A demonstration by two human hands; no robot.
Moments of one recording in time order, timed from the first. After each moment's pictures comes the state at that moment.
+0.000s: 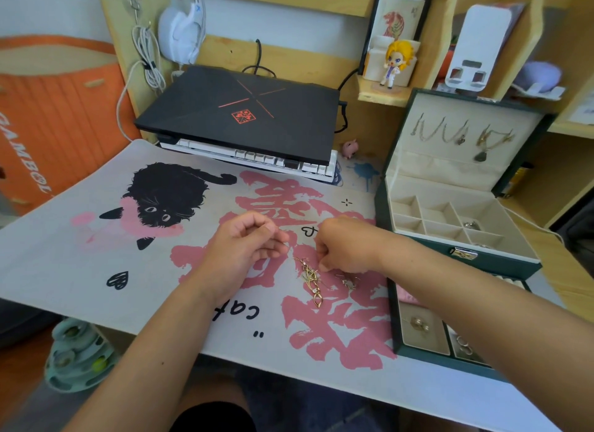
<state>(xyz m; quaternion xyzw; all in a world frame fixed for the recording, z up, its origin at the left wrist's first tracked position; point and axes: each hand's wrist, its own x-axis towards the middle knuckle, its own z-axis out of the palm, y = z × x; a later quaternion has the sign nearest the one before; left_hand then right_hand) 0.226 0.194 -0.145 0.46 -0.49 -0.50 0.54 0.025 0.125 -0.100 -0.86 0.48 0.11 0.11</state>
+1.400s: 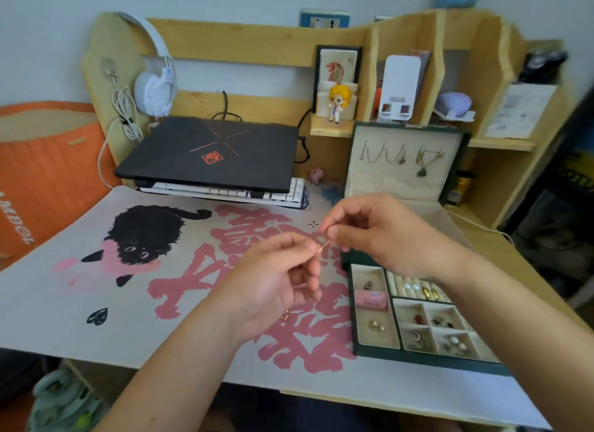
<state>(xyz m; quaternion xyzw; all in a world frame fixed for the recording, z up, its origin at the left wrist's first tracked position) 0.135 0.254 -0.055 0.37 -0.44 -0.68 0.46 -0.059 0.211 -0.009 -0.80 0.40 -0.30 0.33</state>
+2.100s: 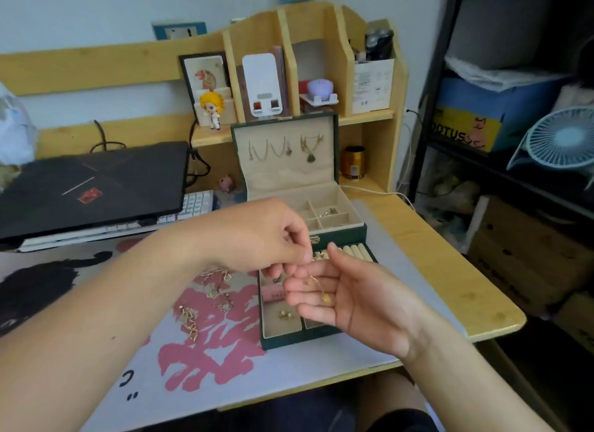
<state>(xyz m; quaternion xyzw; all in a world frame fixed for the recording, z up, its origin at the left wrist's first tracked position) 0.011 0.231 0.029 0.41 -0.86 -0.30 0.02 -0.154 0.304 -0.070 -0.31 0.31 -0.47 0.76</state>
